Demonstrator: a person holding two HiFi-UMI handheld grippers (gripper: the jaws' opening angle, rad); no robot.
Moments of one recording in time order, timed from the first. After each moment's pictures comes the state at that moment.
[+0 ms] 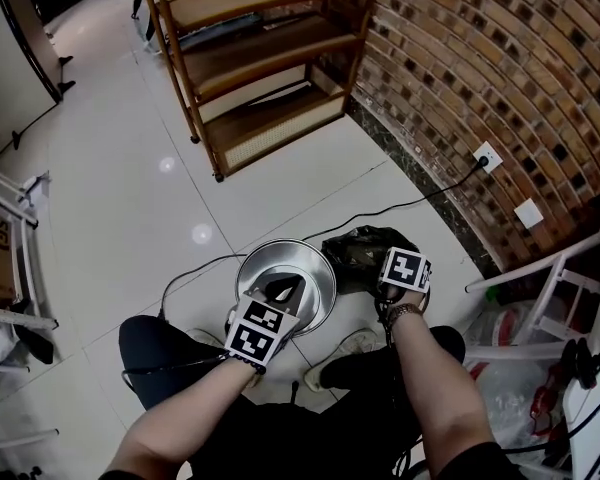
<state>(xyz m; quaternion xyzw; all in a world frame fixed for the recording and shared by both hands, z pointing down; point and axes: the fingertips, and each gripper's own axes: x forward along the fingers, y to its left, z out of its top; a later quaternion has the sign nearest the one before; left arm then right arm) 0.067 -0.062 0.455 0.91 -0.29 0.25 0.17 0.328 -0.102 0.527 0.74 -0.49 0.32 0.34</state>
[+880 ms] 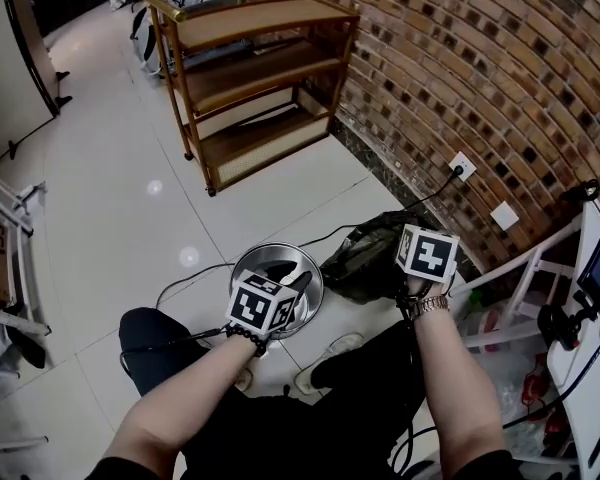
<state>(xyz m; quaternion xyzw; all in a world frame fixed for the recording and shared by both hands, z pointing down) 0.089 -0.060 0.432 0.91 -0.26 0.22 0.23 0.324 -0.103 0.336 0.77 -0.56 0.19 0.24</state>
